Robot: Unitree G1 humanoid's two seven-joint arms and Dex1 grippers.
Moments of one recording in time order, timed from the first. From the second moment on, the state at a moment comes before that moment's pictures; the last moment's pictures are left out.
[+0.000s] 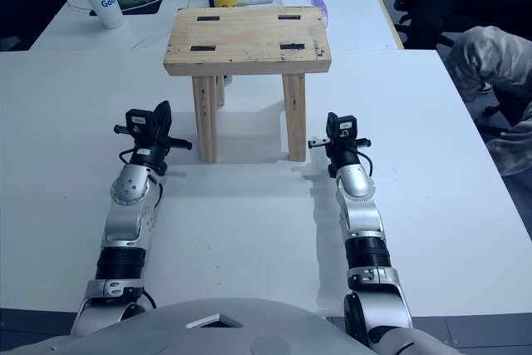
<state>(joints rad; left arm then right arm) -0.13 0.12 0.06 0.09 -0.02 -0.06 -0.11 -0.21 -0.14 -0.06 0.29 0.01 -0.06 0.11</state>
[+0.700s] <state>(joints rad) -0.18 0.15 0.07 0.17 -0.03 -0.10 -0.13 -0.25 -0.15 -0.06 0.37 0.01 -0.10 0.10</state>
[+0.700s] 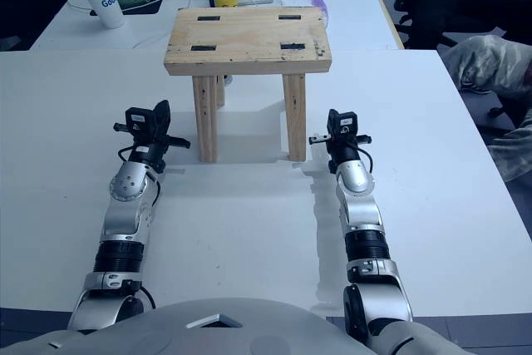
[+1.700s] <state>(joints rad) -0.17 0.10 0.04 0.18 -0.03 -0.11 -0.11 -0.25 -0.15 -0.07 0.37 0.01 -0.11 0.08</state>
